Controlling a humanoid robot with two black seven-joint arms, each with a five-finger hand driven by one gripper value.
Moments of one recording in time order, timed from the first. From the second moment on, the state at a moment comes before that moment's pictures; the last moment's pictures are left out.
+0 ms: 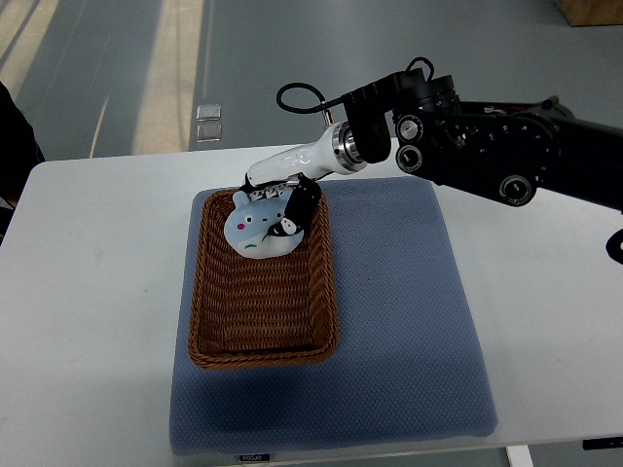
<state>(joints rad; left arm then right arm) -0.01 0.00 -0.16 -0.14 0.06 -0.05 -0.04 1.36 -0.15 0.14 1.04 -1.19 0.51 0.00</state>
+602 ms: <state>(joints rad) -0.01 0.00 -0.16 -0.14 0.06 -0.05 -0.04 1.22 -0.02 0.14 0.93 -1.22 0.41 0.00</state>
